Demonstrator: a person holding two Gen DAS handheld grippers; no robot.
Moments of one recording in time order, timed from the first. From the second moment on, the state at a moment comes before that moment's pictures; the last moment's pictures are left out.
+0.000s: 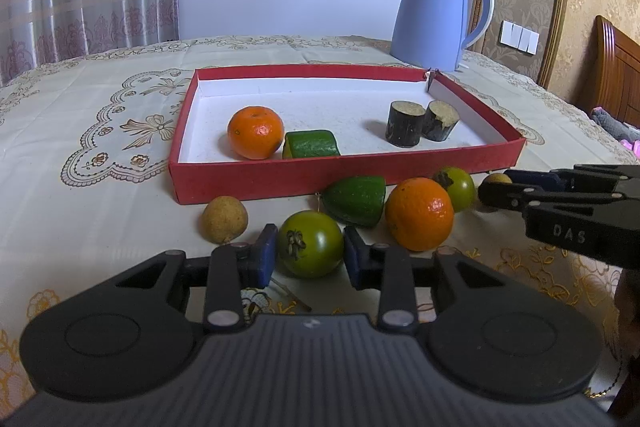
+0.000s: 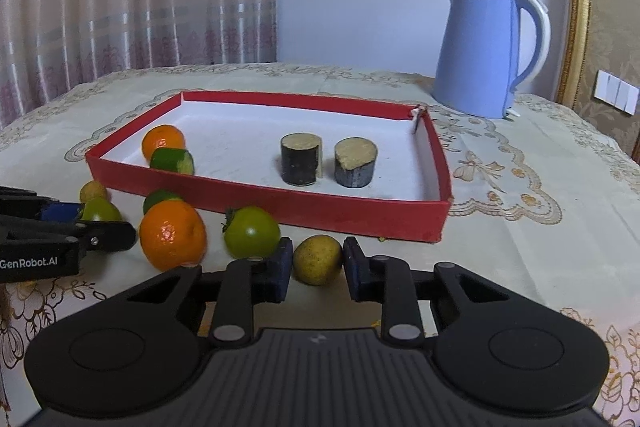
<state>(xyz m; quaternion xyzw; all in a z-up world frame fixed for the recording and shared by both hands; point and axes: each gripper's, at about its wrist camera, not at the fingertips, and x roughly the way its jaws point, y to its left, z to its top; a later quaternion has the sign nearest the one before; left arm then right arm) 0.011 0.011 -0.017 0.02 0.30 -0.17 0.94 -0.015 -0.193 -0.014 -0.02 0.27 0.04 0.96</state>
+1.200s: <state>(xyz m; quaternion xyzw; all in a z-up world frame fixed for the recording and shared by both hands) 0.010 0.010 -0.016 0.02 0.30 -0.17 0.94 0.060 -0.205 0.003 -0.04 0.28 -0.01 0.96</state>
